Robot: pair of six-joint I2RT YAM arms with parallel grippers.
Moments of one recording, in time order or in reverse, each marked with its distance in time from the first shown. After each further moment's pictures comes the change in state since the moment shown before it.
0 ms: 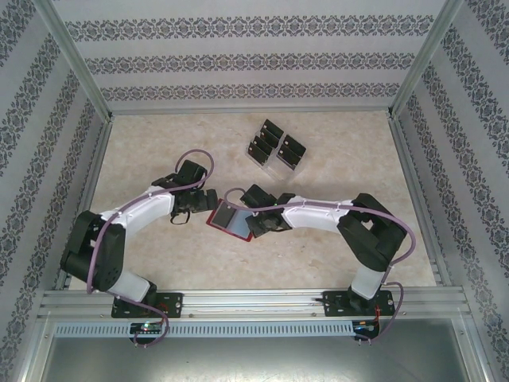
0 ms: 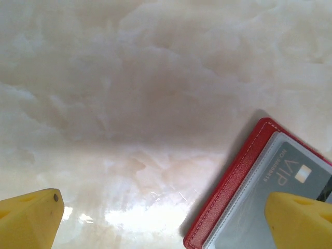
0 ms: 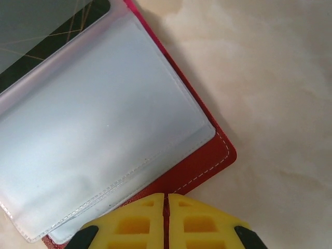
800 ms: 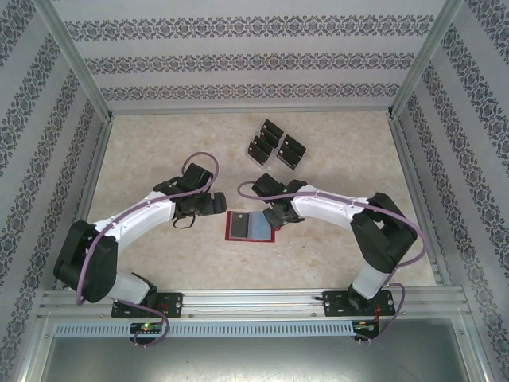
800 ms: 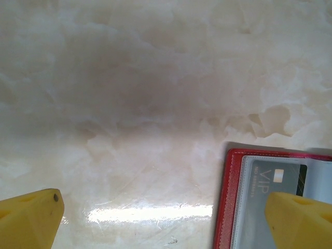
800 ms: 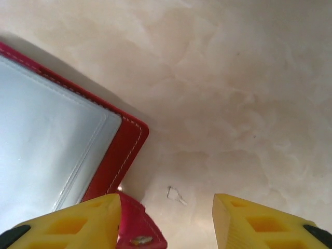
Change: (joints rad) left arm -0.085 -0.051 -0.003 -0.022 0.041 -0.036; right arm -0.101 -0.071 0.073 -0.285 0.145 -0.058
